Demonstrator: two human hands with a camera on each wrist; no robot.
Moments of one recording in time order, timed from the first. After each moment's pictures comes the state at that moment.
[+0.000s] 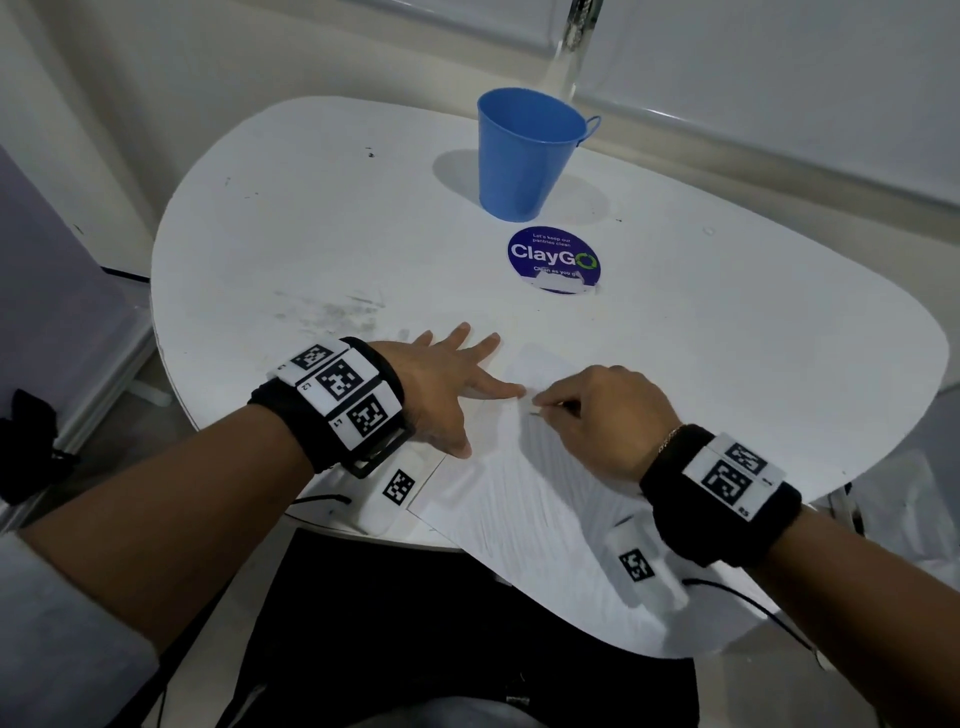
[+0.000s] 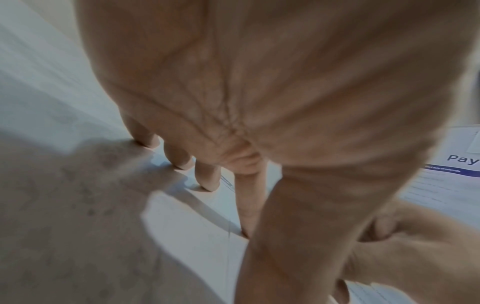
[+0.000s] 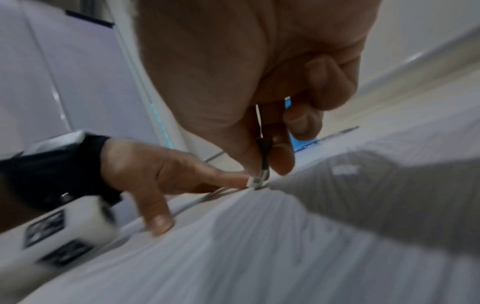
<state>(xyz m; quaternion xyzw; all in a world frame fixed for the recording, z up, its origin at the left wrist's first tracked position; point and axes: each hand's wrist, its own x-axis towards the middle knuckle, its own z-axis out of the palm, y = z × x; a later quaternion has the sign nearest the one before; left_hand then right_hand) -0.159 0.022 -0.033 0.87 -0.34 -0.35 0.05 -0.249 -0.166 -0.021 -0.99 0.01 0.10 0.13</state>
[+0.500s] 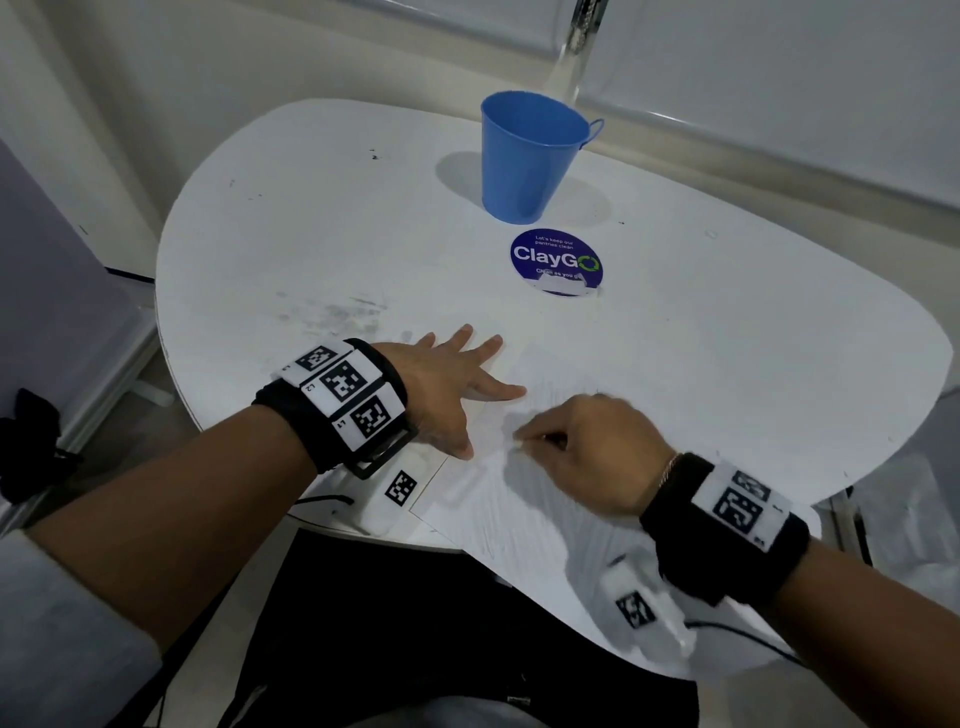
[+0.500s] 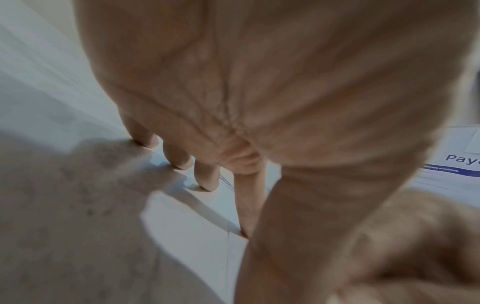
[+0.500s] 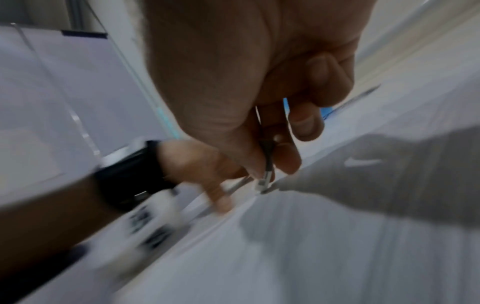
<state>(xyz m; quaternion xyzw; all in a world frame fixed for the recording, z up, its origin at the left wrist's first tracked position) -0.156 0.024 -0.037 0.87 -0.35 -0.35 0.05 -0.262 -0.153 -0.020 -0.98 -0.03 0.14 0.15</state>
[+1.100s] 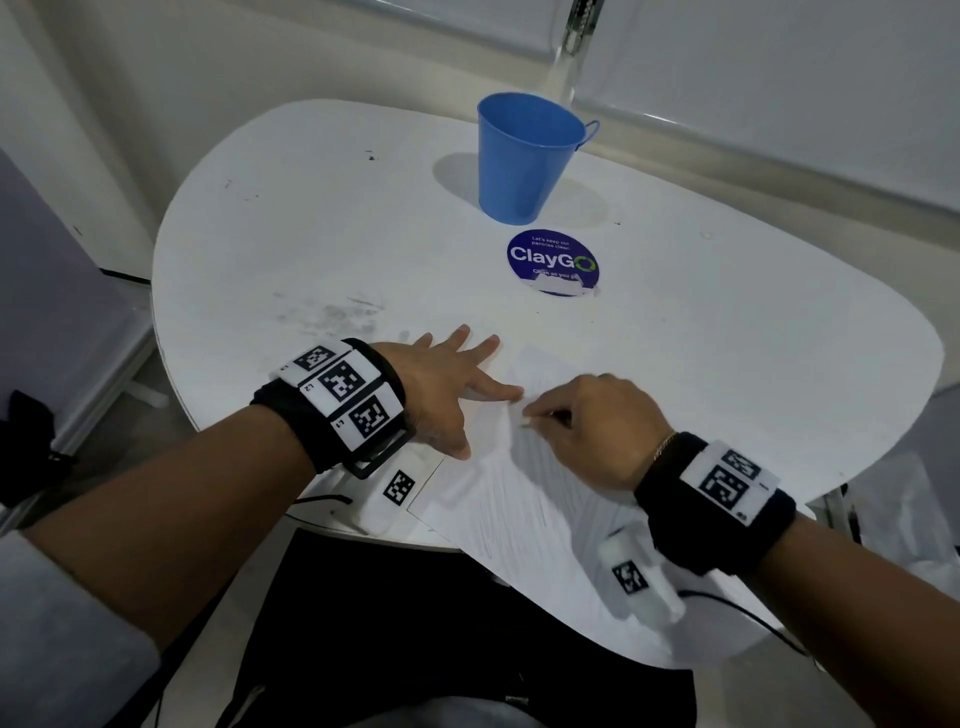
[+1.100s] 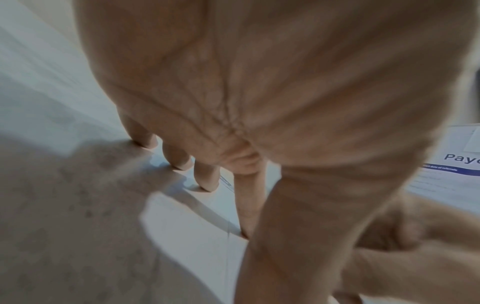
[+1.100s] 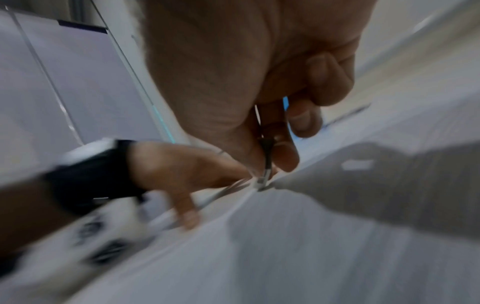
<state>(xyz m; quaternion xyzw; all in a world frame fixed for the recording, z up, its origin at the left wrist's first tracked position) -0.157 0.023 -0.035 0.87 -0.35 -0.35 0.05 -0.251 -0.157 -0.020 -0.99 0.00 0.11 0.13</state>
